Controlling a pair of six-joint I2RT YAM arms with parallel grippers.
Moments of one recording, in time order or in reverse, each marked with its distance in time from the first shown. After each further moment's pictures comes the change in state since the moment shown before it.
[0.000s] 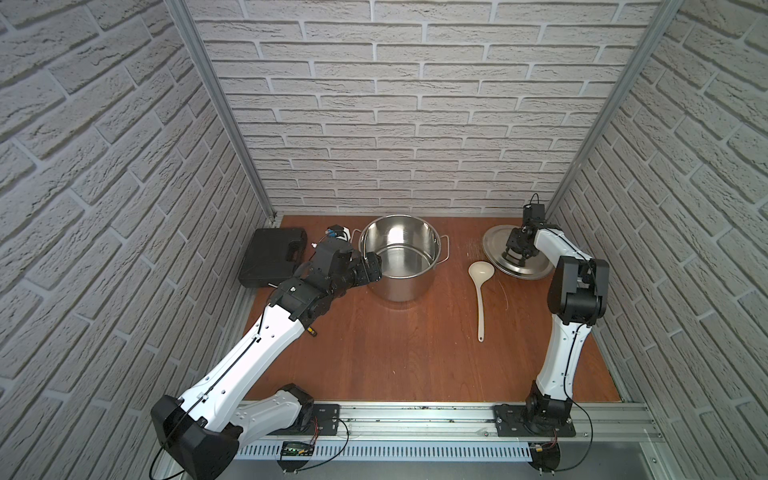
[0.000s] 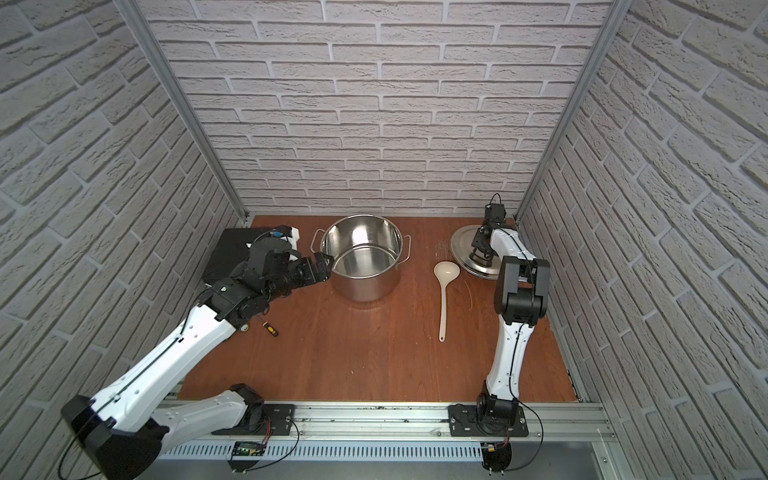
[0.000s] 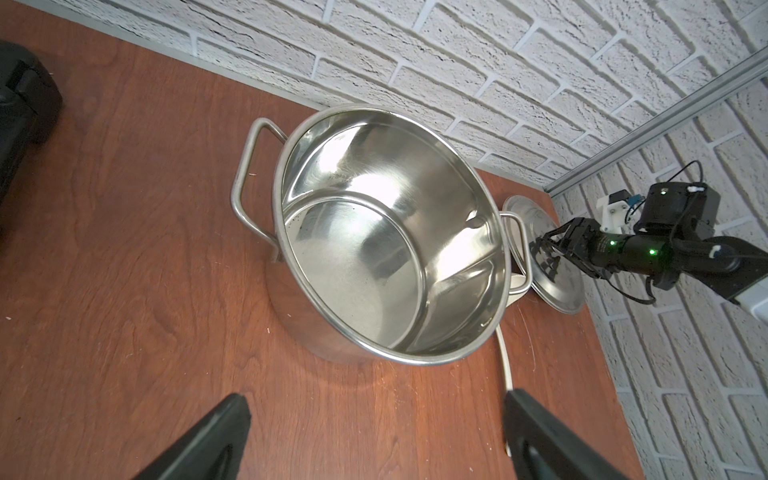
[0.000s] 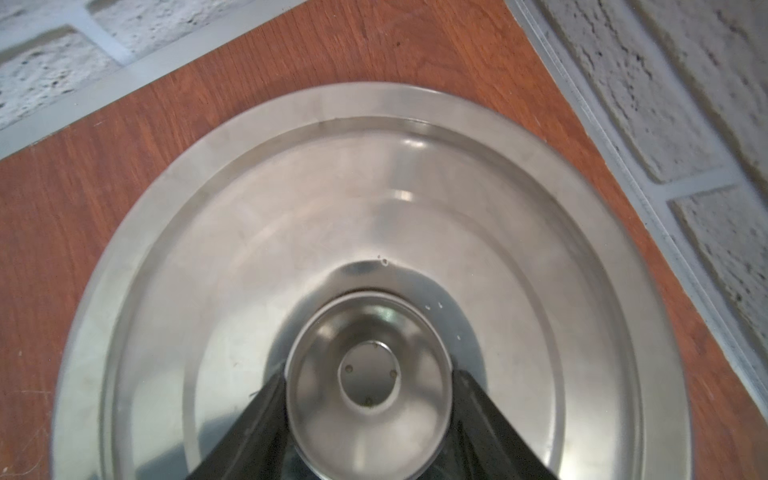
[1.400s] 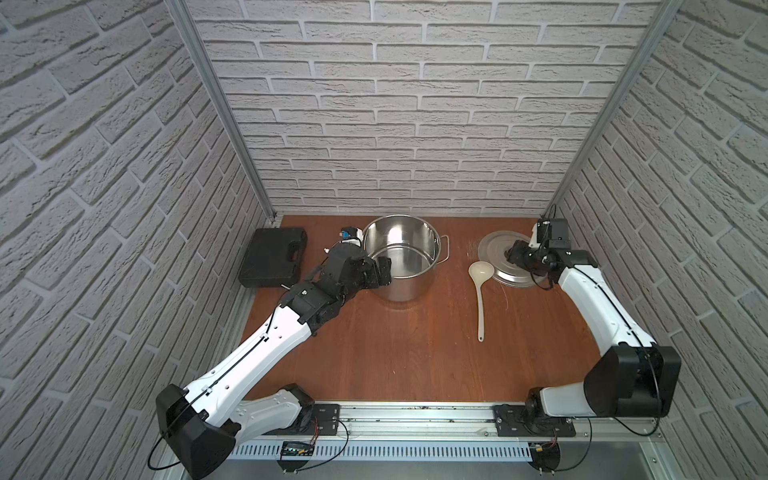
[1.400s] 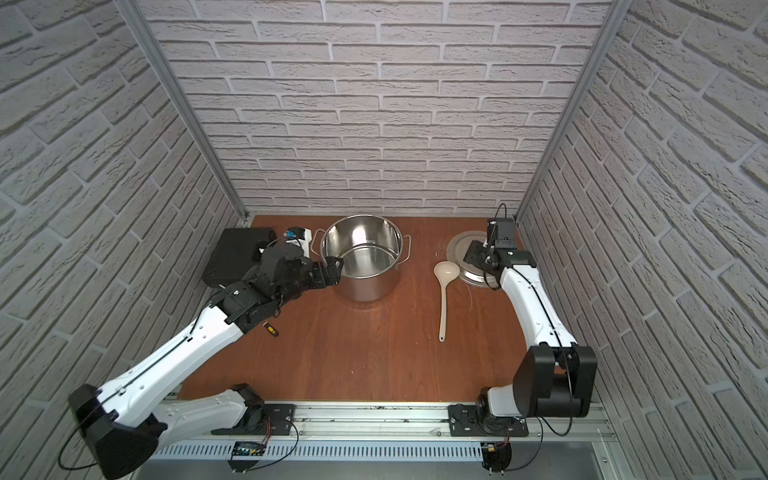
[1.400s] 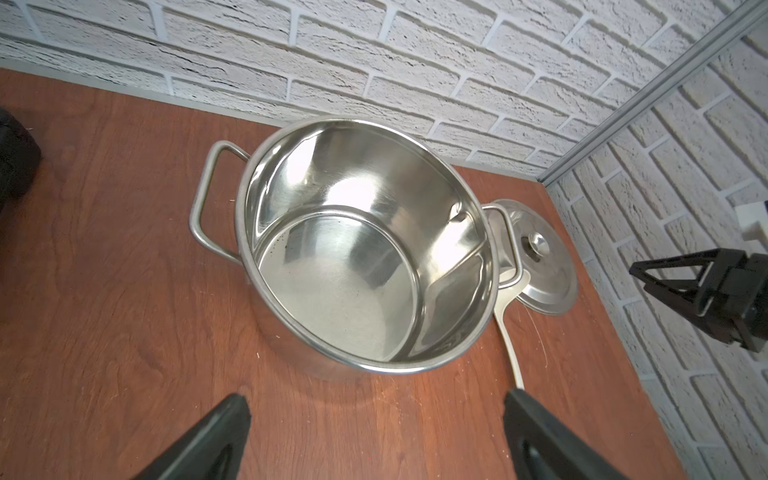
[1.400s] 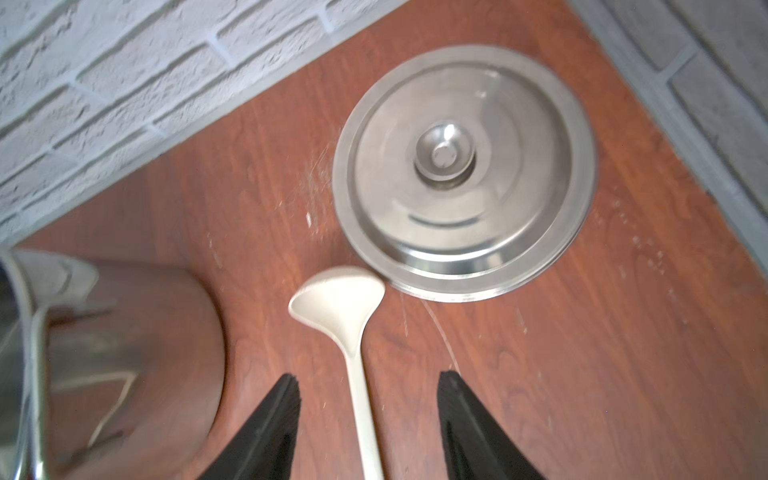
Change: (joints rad) left arm -0.115 -0.001 -0.049 0.087 -0.094 0.074; right arm 0.168 -0.819 -0.560 -0.145 -0.182 0.138
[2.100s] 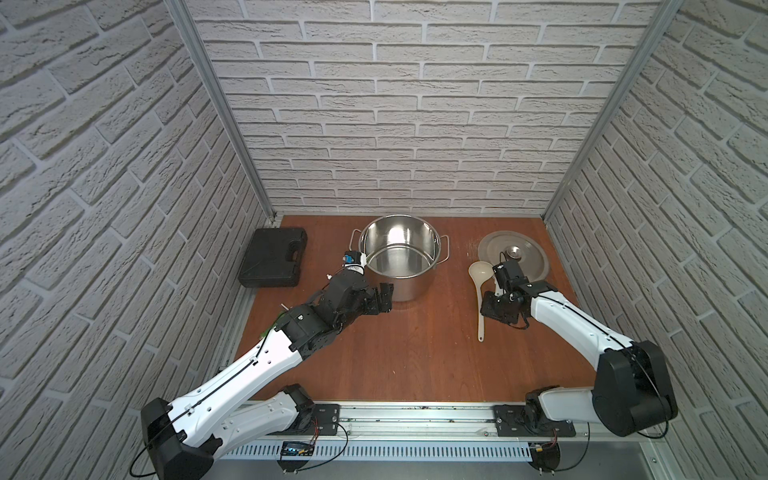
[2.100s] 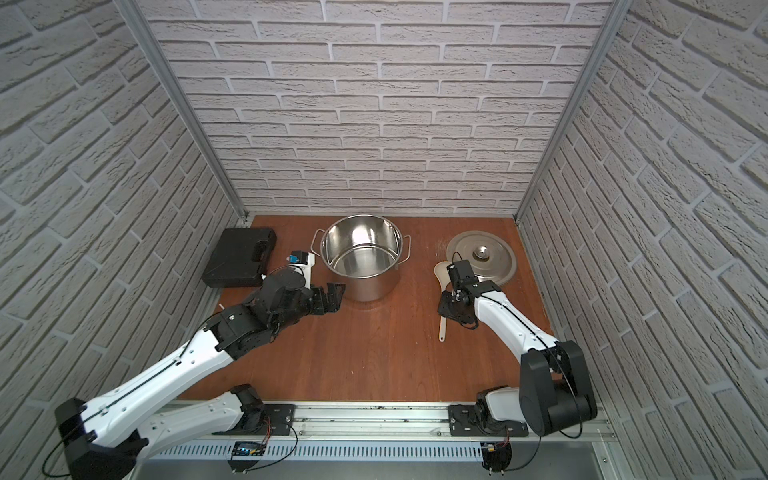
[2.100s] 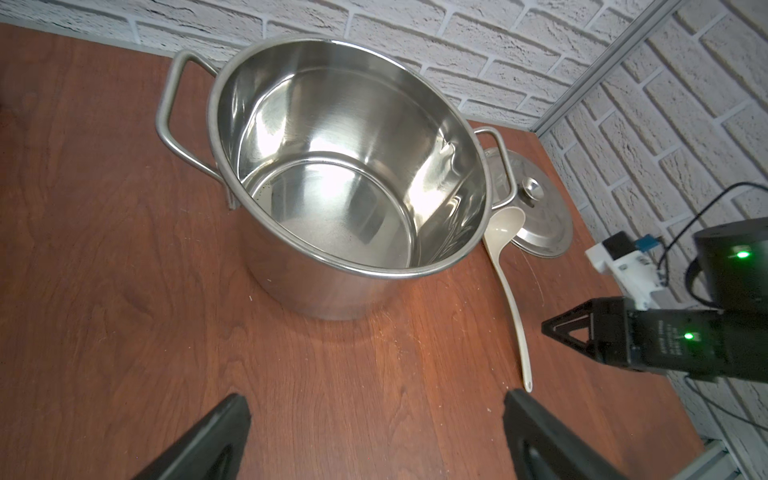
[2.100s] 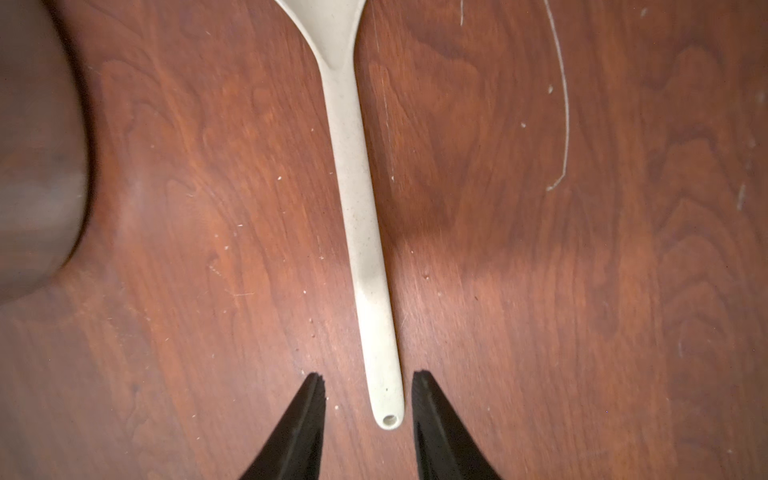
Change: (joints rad) left arm -0.123 -0.147 -0.154 -0.022 -0.060 -0.054; right arm 0.224 0.027 -0.327 -0.026 -0.022 0.122
